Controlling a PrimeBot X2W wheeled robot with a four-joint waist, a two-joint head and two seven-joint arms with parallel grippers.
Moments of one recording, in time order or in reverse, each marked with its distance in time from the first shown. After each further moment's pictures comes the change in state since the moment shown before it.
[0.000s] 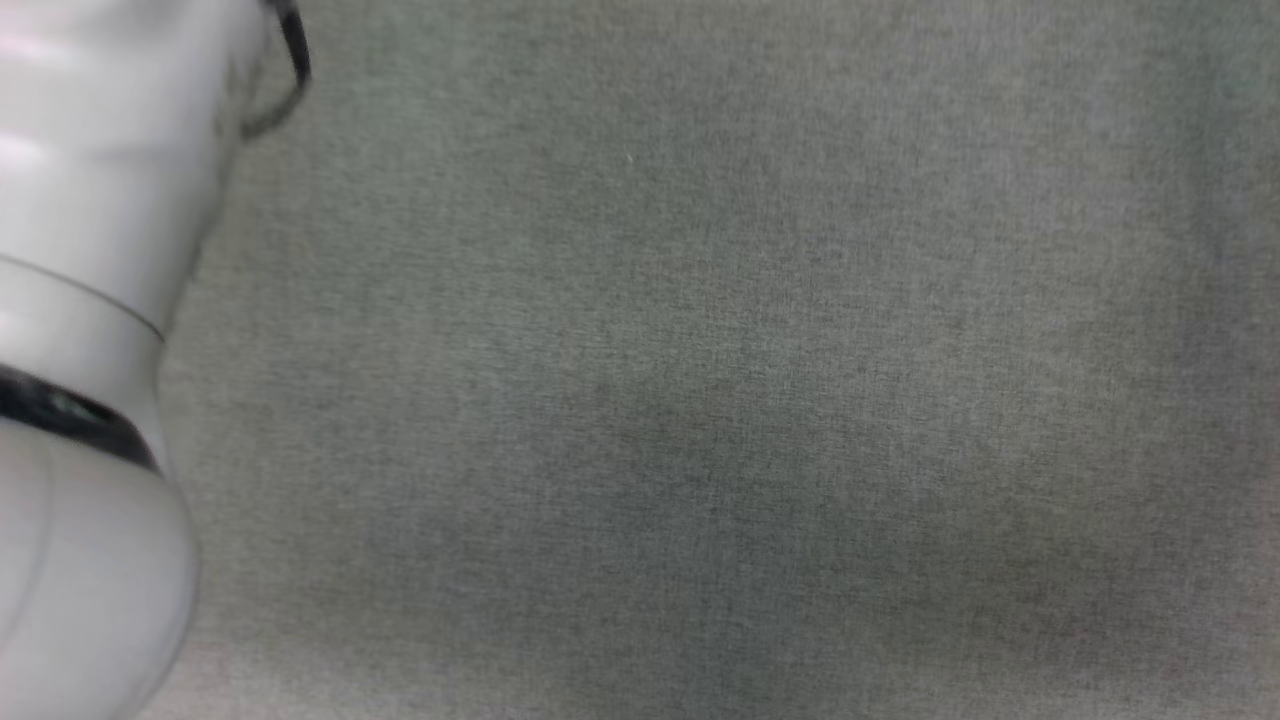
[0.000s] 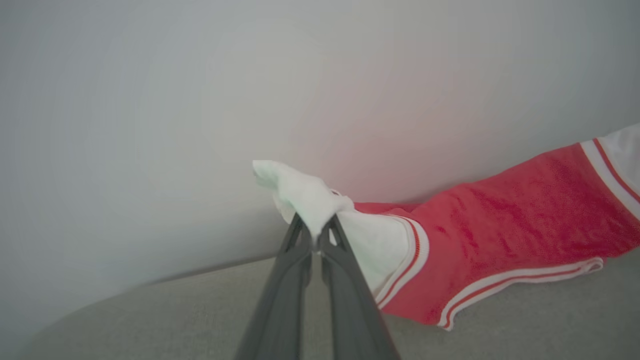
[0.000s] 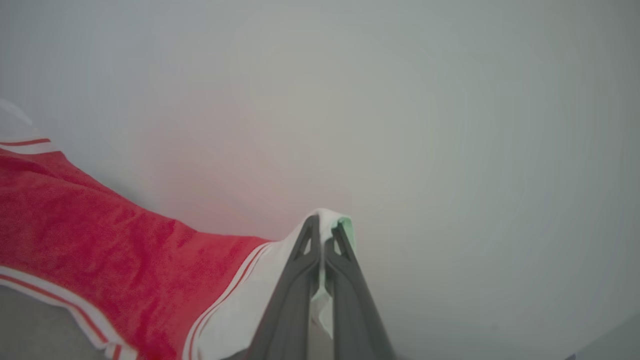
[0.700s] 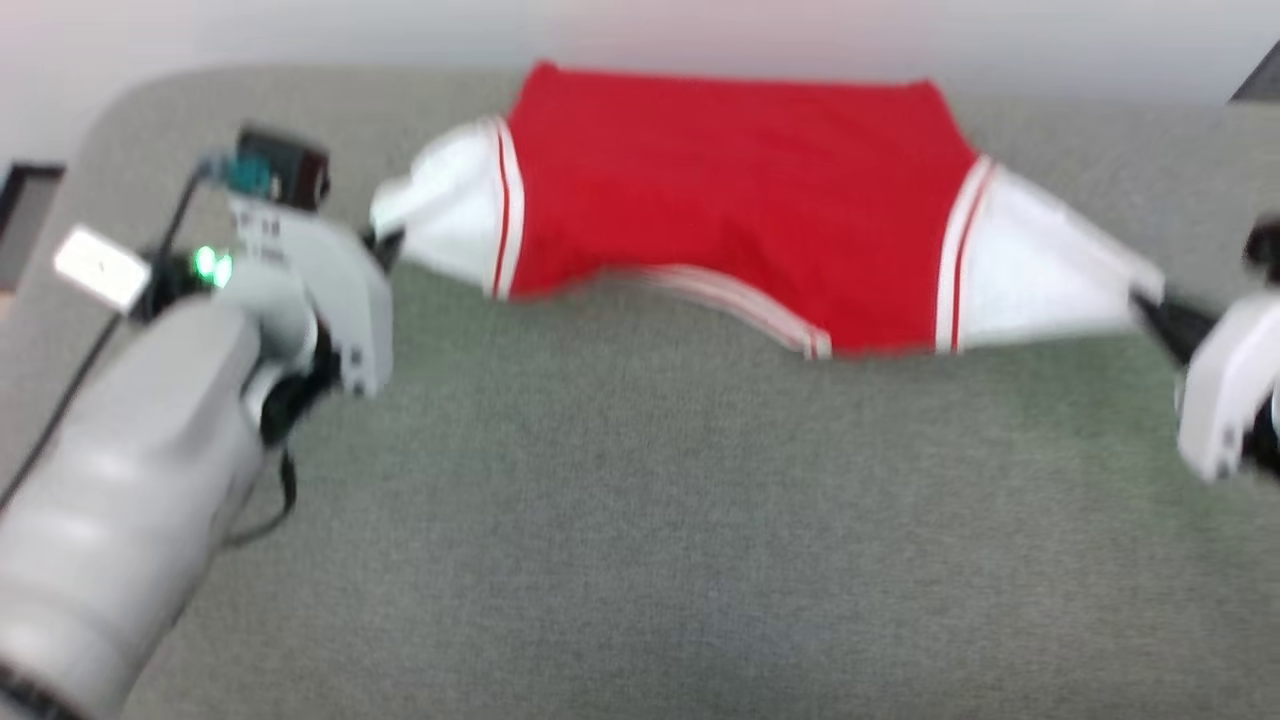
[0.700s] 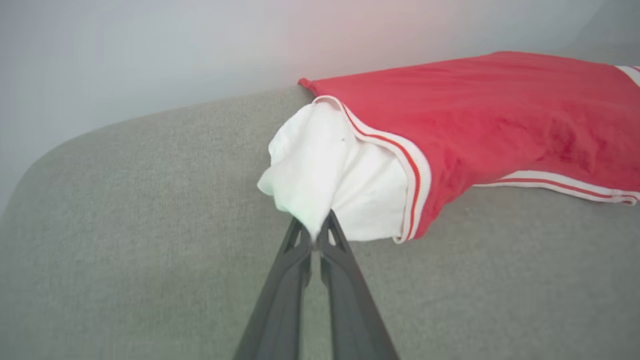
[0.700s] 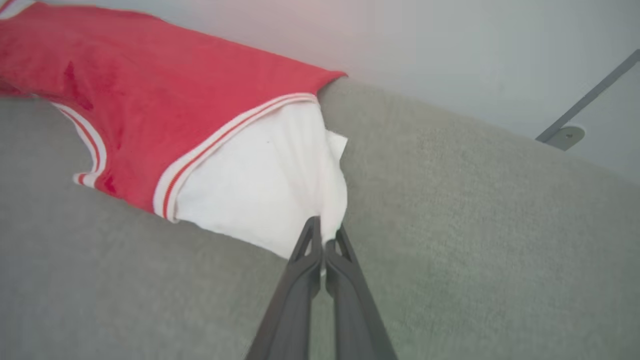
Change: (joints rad) left arm 0.581 0.207 -0.057 -0.231 -0.105 -0.046 0.128; right arm 0.621 -0.349 0.372 -0.402 0.621 0.000 0.424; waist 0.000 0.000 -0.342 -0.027
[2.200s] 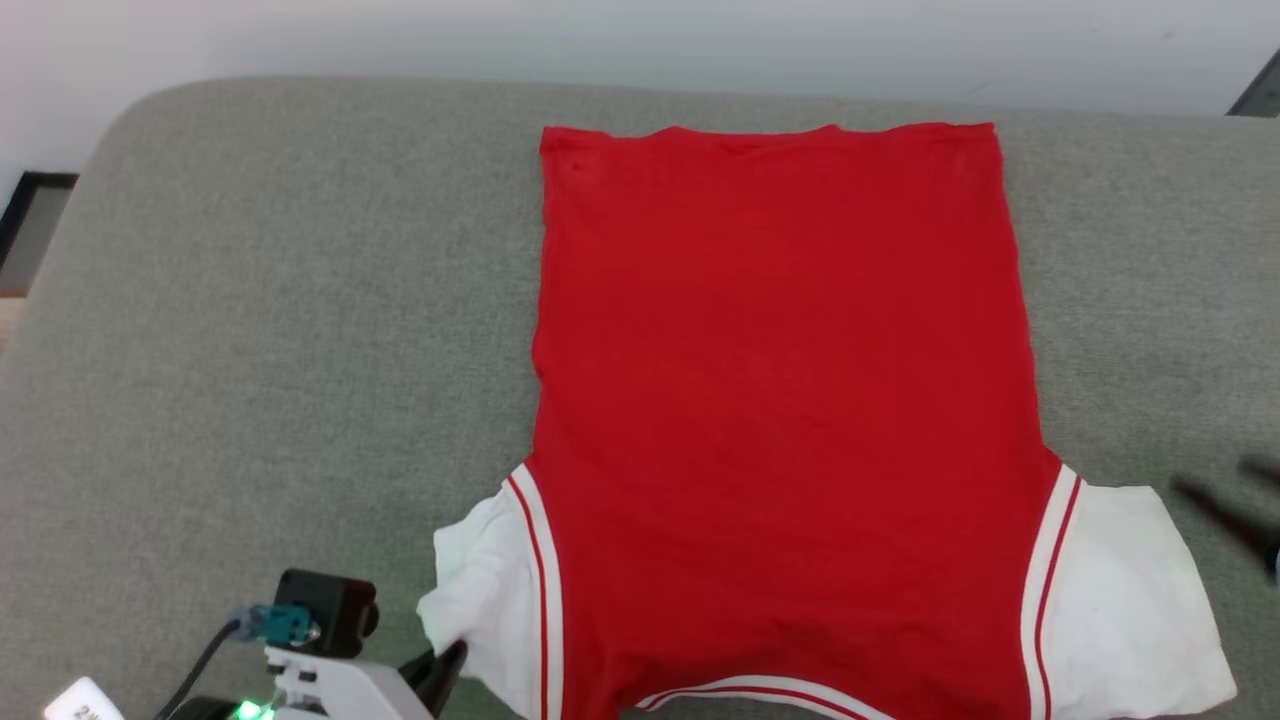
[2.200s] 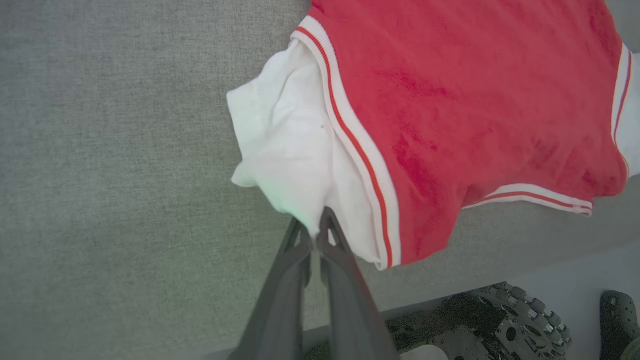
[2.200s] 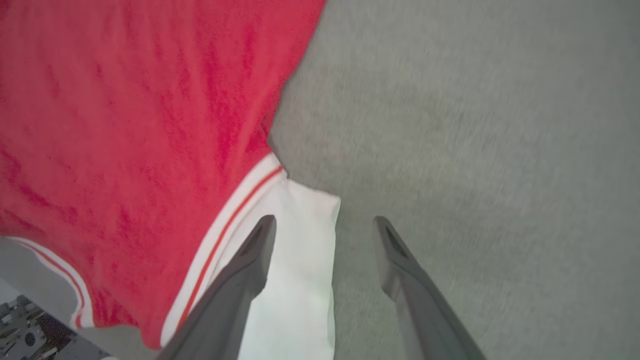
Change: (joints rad) left arm 0.770 0.513 -0.008 -1.342 -0.186 0.715 0.047; right arm 0.609 -0.089 -0.538 -0.626 -0.006 0.000 0.579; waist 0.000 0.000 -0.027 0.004
